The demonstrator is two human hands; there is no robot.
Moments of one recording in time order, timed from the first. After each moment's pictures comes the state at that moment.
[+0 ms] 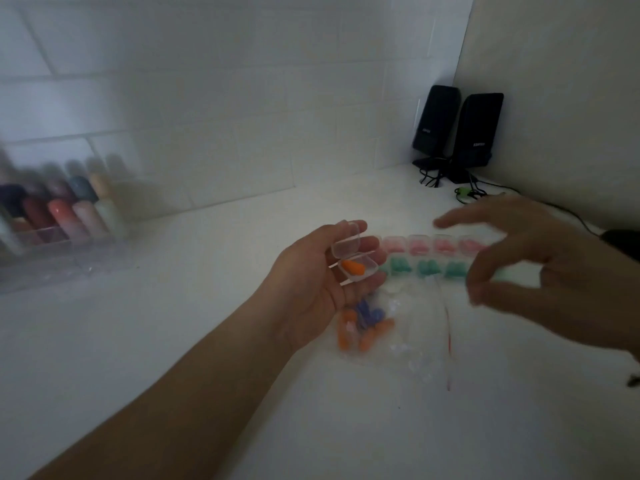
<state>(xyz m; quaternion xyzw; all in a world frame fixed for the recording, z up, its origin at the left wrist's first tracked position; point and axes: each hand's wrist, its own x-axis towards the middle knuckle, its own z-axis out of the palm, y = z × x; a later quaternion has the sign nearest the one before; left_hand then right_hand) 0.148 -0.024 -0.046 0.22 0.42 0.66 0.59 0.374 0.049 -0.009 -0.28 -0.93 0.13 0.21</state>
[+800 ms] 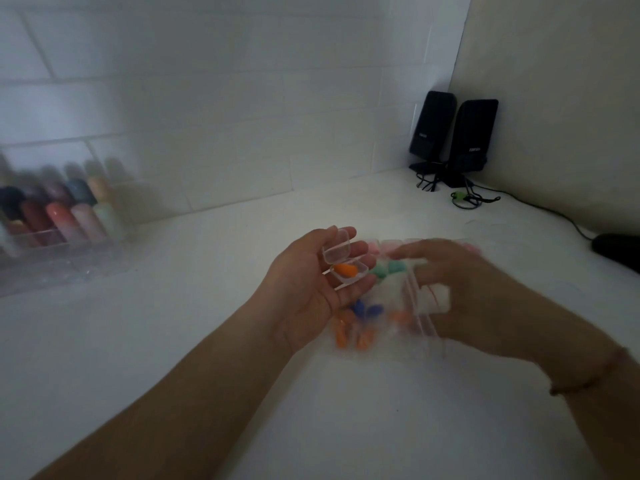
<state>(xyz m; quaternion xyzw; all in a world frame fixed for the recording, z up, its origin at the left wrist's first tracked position) 0.145 -0.020 -0.048 0.18 0.44 0.66 0.58 0.334 0.049 -0.041 -0.29 -0.93 0.17 0.13</state>
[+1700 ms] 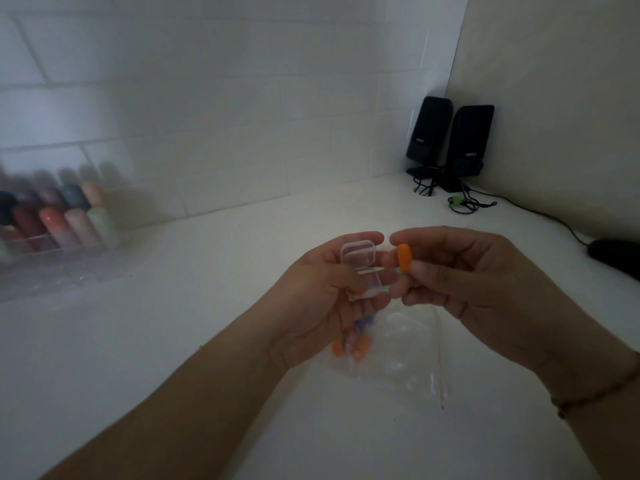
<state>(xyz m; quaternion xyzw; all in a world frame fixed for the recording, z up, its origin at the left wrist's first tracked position) 0.152 -0.026 -0.047 0.35 0.38 0.59 0.62 0.328 0.036 -0.029 -0.15 -0.66 0.65 0.34</state>
